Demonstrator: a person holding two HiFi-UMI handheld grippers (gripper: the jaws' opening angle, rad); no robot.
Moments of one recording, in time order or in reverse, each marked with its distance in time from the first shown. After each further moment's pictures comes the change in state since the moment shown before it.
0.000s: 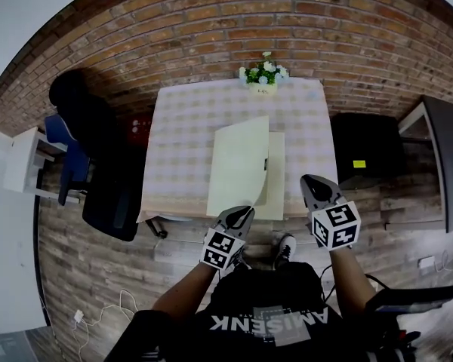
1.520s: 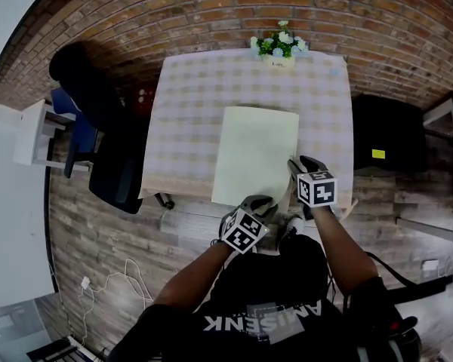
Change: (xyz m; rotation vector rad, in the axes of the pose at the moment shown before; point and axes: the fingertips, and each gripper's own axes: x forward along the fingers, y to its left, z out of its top) left arm 0.087 -0.038 -0.074 0.029 0.315 -0.134; right arm 0.145 -0.040 -0.135 0.204 0.287 0.057
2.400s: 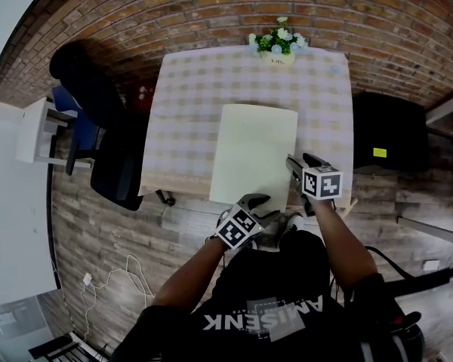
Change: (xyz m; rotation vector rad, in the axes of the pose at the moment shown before) left arm 0.000 -0.015 0.006 -0.021 0.014 -0.153; right arm 0.013 -0.020 -0.013 0.130 0.023 0.072
